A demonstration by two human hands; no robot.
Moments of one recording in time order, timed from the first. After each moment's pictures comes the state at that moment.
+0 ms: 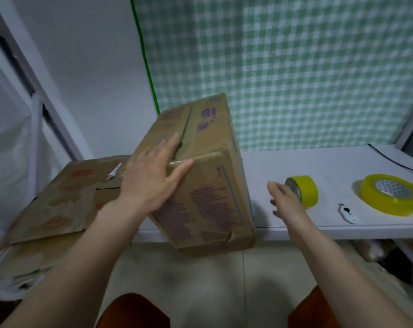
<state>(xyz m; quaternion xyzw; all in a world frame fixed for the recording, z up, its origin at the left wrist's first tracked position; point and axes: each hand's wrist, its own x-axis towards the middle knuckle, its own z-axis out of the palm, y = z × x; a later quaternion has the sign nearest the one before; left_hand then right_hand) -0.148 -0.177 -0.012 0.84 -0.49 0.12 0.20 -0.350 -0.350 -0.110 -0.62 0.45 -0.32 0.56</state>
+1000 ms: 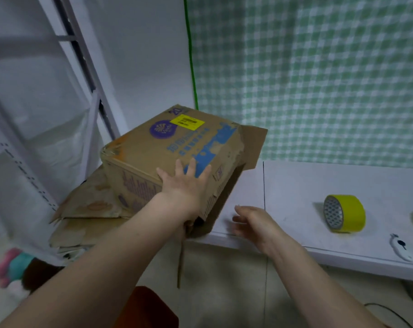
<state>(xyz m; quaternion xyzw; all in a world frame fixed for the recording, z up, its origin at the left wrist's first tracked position) -0.160 -0.190 -0.016 0.90 -0.39 -0.01 -0.20 -0.263 -0.300 -0.122 -0.52 0.39 -0.12 0.75</state>
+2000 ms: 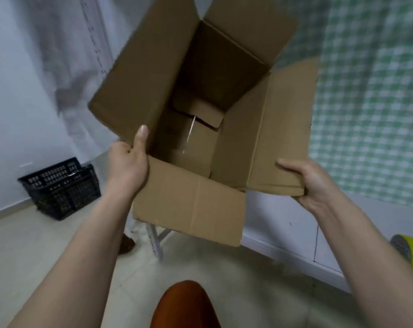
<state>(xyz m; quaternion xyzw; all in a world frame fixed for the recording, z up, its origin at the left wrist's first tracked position) -0.177 0.011 0.071 0.77 -0.11 0.25 0.58 -0.273 -0.256 0.030 -0.52 0.11 -0.21 0.82</state>
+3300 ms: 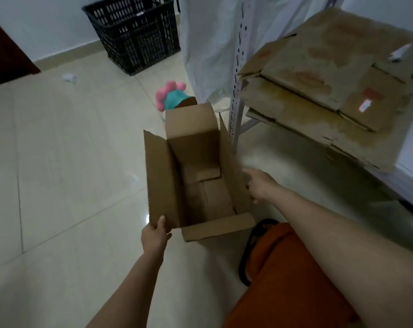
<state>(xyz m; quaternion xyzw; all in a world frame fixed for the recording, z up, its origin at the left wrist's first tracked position) -0.134 0.250 -0.373 0.68 0.45 -0.07 0.58 -0.030 0.007 -0.295 -0.87 0.11 0.31 0.35</state>
